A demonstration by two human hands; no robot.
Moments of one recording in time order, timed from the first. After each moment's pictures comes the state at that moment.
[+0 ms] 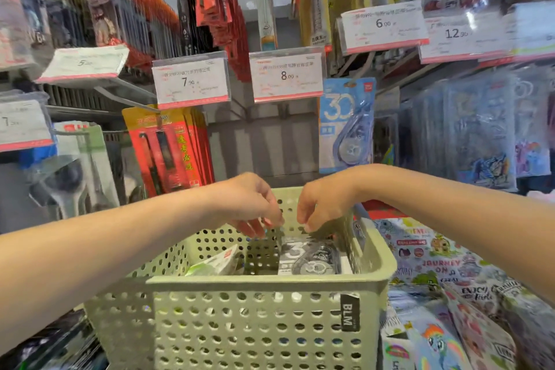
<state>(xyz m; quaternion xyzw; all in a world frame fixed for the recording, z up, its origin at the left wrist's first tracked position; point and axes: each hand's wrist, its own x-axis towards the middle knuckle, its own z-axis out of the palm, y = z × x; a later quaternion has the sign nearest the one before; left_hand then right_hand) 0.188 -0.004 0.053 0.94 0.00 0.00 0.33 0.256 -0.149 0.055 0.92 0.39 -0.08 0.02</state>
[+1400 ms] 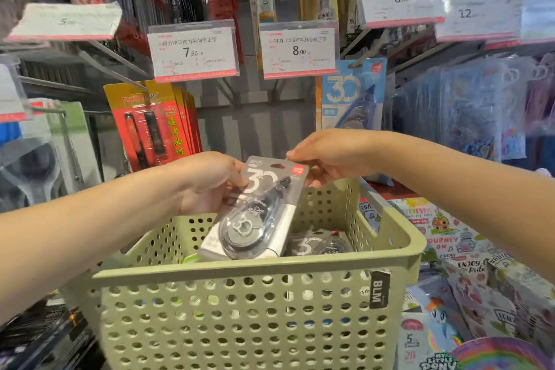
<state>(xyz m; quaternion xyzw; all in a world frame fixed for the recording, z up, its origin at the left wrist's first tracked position) 0.184 0.041 0.058 0.83 0.00 -0.04 0.56 0.254 -0.148 0.069 0.83 0.30 -0.16 -0.45</state>
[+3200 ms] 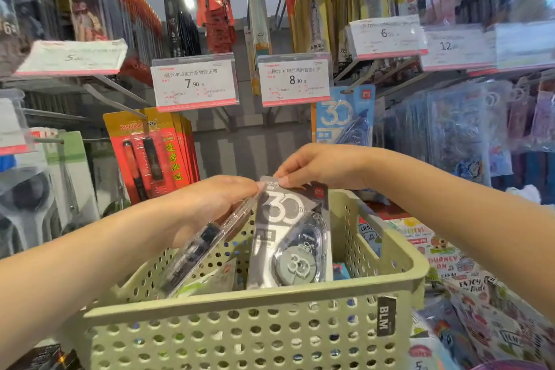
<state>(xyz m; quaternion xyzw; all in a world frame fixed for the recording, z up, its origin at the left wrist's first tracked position) 0.146 0.019 0.067 0.88 -0.08 0.03 0.46 0.242 -0.143 0.078 0.83 0.38 -0.08 -0.39</state>
